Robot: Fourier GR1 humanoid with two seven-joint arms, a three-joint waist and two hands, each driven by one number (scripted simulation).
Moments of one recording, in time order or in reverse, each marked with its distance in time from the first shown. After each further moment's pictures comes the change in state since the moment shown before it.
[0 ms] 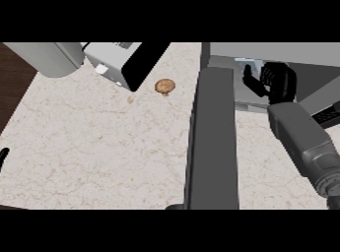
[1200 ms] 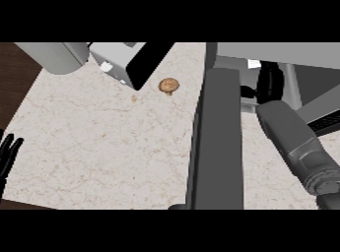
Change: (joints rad) left arm -0.082 0.004 -0.021 0.095 -0.049 0.013 -0.019; right arm -0.032 0.051 0.068 0.014 0.085 -0.074 0.053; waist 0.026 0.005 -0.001
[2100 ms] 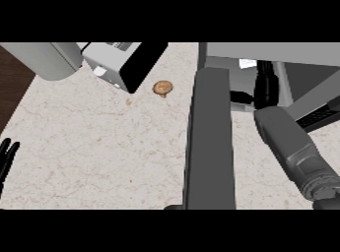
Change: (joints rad) left arm 0.020 0.001 0.013 0.019 -0.017 -0.013 -0.052; right arm 0.045 0.020 -0.024 -0.030 -0.013 0.063 -0.041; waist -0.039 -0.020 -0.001
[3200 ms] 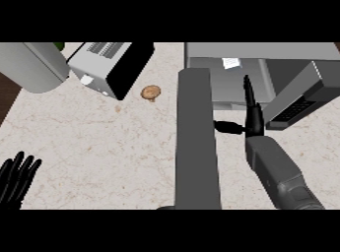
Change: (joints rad) left arm 0.137 -0.071 -0.107 -0.104 -0.045 -0.063 -0.002; right arm 0.212 0.103 -0.107 -0.102 -0.127 0.411 -0.239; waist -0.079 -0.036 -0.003
